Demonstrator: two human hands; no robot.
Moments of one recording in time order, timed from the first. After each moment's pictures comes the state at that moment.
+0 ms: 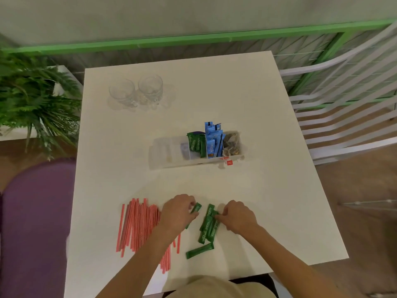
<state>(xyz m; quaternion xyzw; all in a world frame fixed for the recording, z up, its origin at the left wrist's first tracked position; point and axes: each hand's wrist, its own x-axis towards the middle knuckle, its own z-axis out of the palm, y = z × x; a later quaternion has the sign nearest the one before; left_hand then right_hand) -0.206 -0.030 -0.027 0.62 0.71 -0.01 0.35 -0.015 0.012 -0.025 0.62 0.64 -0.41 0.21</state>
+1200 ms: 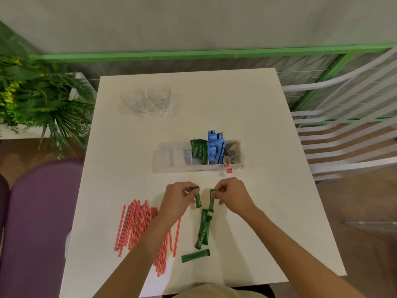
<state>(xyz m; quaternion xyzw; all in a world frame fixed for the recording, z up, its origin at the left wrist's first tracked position) -0.206 -0.003 0.000 0.43 0.73 0.30 0.44 -0.033 0.070 0.013 0.59 0.64 -0.49 -0.02</state>
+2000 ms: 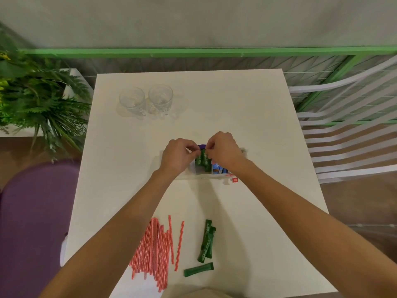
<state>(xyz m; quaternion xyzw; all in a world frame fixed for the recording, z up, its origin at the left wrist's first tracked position) -0.257 0.127 0.022 0.53 0.75 0.24 0.33 -0.119 0.190 0.051 0.57 0.74 -0.35 0.01</state>
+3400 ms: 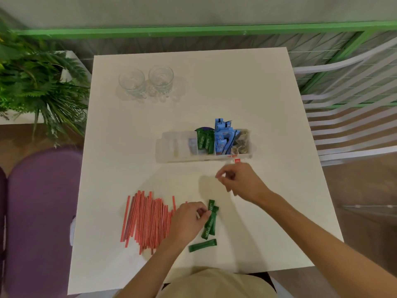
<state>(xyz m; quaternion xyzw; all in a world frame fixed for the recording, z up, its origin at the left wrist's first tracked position) -0.184 -0.060 -0.027 0.51 0.73 0.13 0.42 -0.037 0.084 0.047 0.50 0.72 -0.49 -0.01</state>
